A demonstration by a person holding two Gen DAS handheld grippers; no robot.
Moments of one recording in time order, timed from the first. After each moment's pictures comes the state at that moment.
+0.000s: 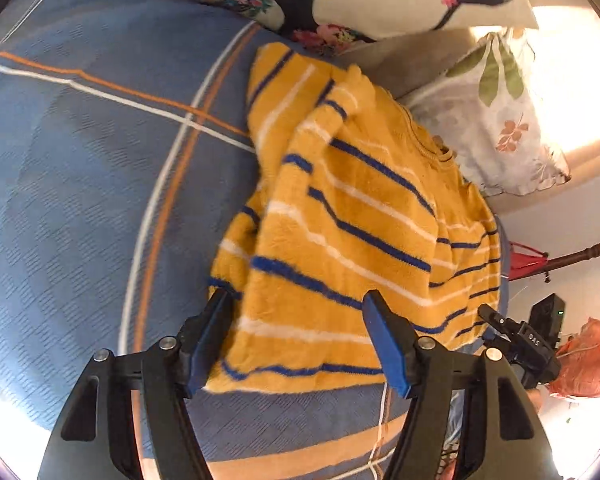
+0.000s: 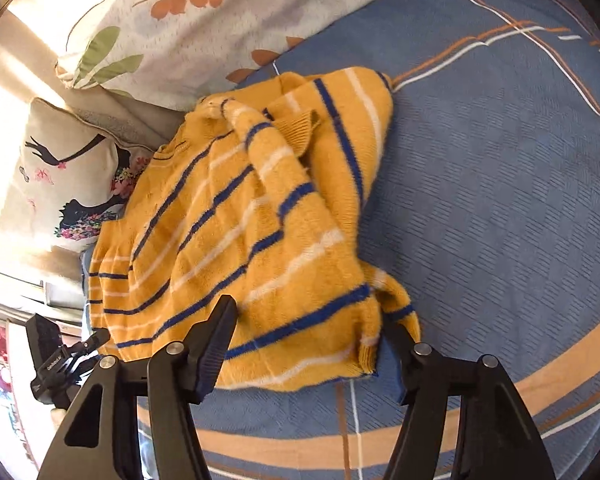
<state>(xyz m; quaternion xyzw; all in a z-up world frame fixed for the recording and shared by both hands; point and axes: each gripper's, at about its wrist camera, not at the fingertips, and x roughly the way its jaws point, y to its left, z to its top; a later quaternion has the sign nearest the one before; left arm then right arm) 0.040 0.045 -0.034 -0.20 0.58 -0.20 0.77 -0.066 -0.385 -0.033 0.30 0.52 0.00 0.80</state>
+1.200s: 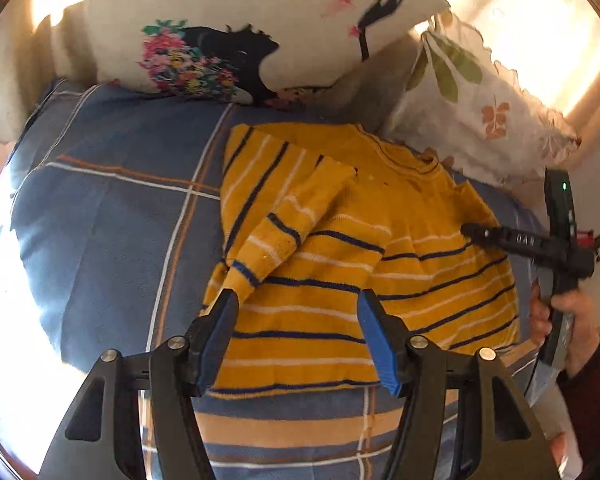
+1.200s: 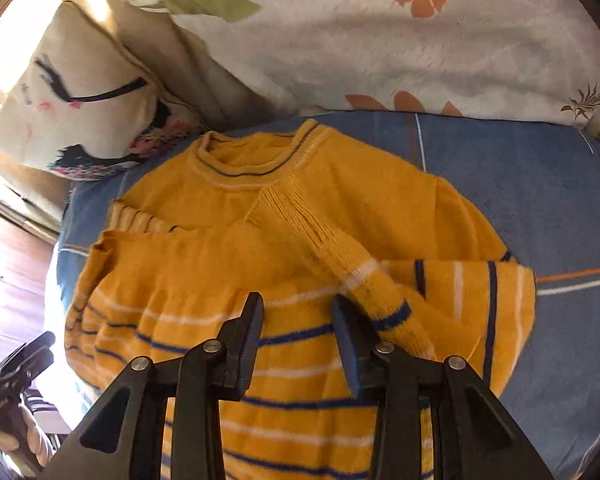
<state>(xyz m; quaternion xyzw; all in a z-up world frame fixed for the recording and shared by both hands) -0.002 0.009 0.044 -0.08 0.51 -0.13 0.84 0.067 -0.341 -0.007 0.12 0.56 0.08 0.82</state>
